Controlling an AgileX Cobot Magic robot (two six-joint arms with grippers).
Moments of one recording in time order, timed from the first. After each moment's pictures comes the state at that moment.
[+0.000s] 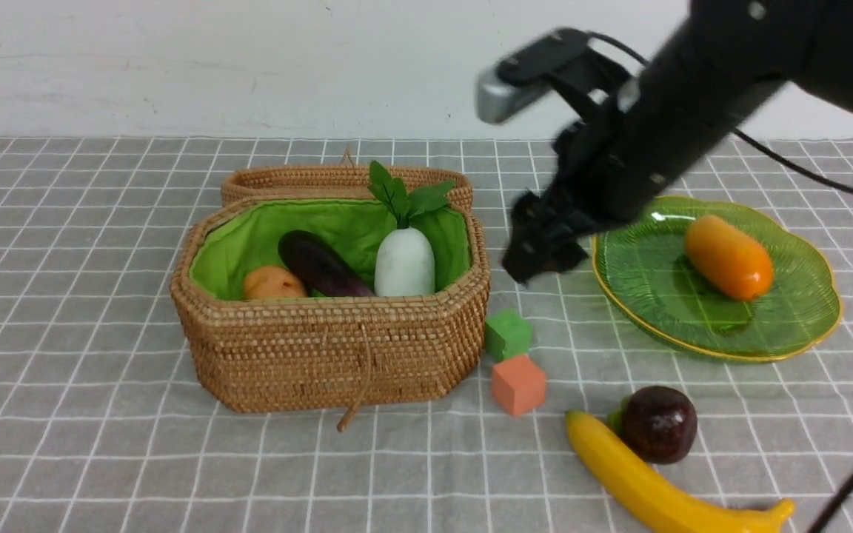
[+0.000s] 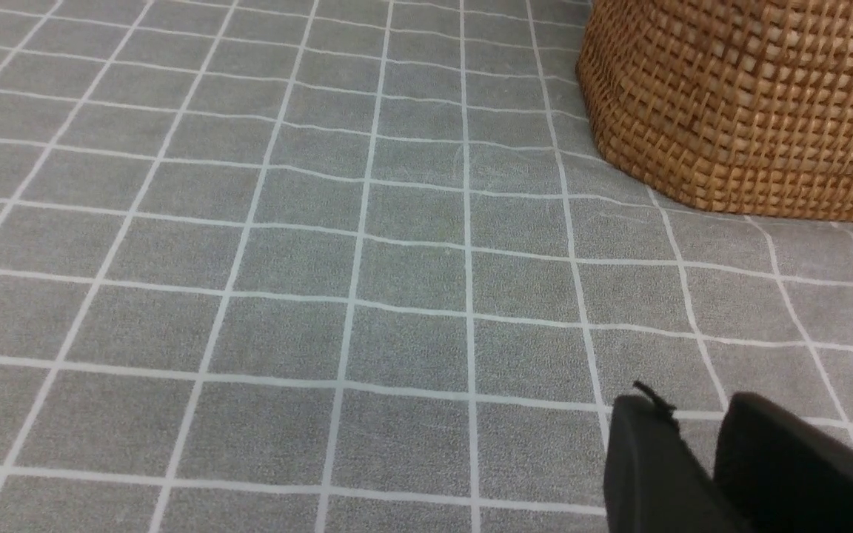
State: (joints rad) right arm 0.42 1.73 -1.55 0.24 0.98 -0.44; left arm -0.03 -0.01 0.03 0.02 0.39 -0.18
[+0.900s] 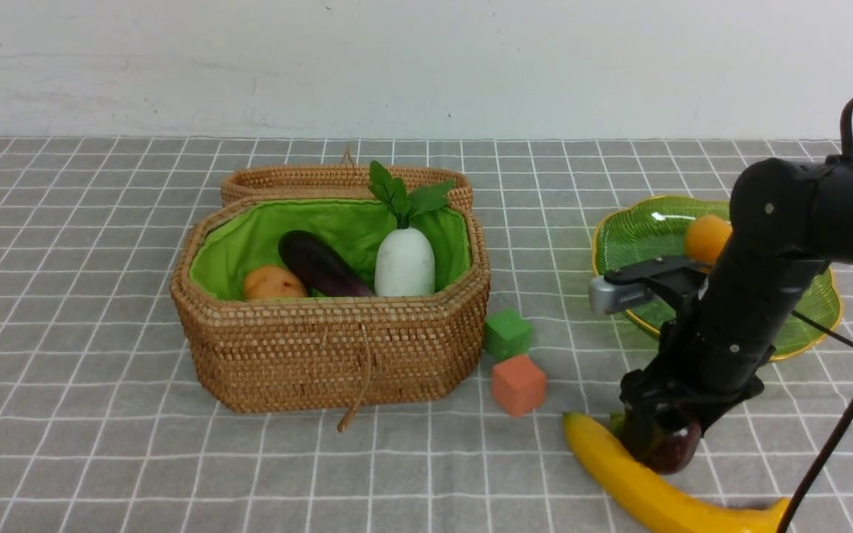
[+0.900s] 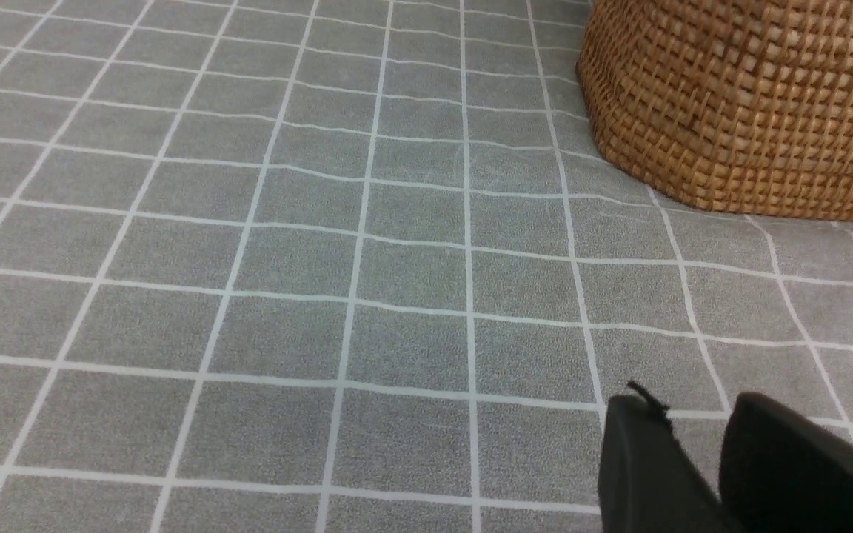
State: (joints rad) right arm 0.25 1.89 -1.30 0.23 1.02 -0.37; left arm -0.03 -0.01 0.03 0.02 0.39 -0.18
